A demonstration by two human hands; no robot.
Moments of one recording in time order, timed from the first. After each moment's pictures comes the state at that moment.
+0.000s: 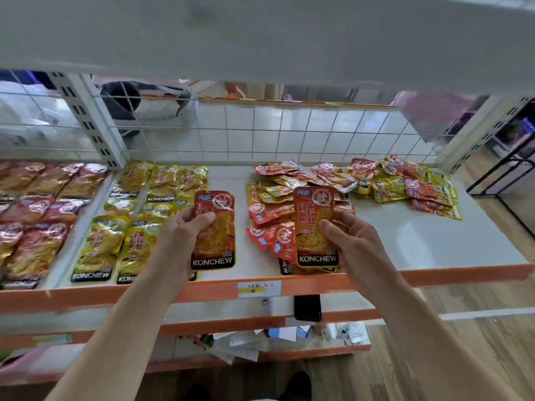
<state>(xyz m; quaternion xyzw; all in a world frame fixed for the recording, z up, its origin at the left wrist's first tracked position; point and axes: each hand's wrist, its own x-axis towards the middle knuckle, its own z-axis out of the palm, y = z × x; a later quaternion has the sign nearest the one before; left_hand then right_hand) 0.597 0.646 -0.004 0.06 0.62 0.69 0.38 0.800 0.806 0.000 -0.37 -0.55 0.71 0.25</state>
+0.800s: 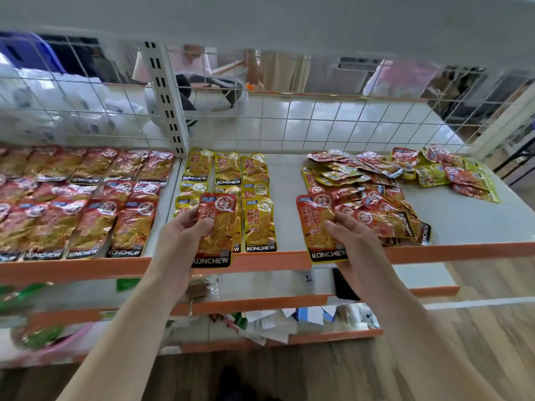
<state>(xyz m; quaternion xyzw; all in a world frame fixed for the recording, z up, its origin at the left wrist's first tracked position) 0.528 0.509 0.000 0.05 0.64 0.67 0.37 0.724 0.670 0.003 -0.39 -0.46 0.76 0.26</state>
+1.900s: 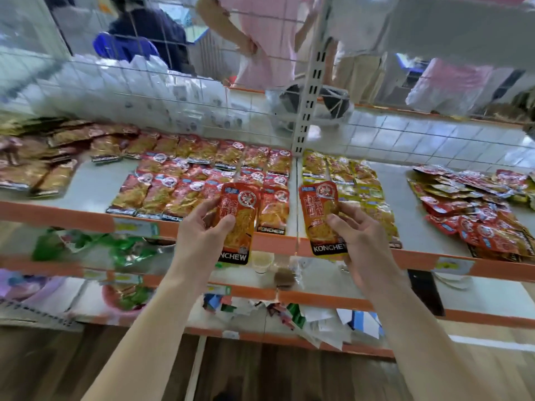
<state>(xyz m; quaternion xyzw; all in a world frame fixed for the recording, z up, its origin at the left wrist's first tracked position) 0.408 0.306 0.003 0.09 0.71 0.66 0.24 0.559 0.482 0.010 -0.37 -0.54 0.71 0.27</state>
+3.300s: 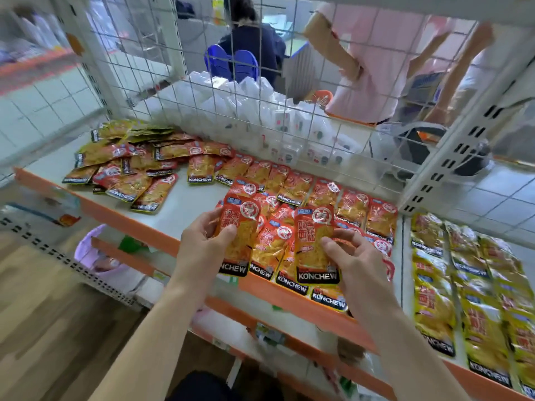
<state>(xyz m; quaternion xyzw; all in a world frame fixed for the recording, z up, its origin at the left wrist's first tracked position) 0.268 0.250 0.000 -0.02 0.73 0.67 0.14 0.373 0.451 -0.018 -0.29 -0.61 0.72 0.14</state>
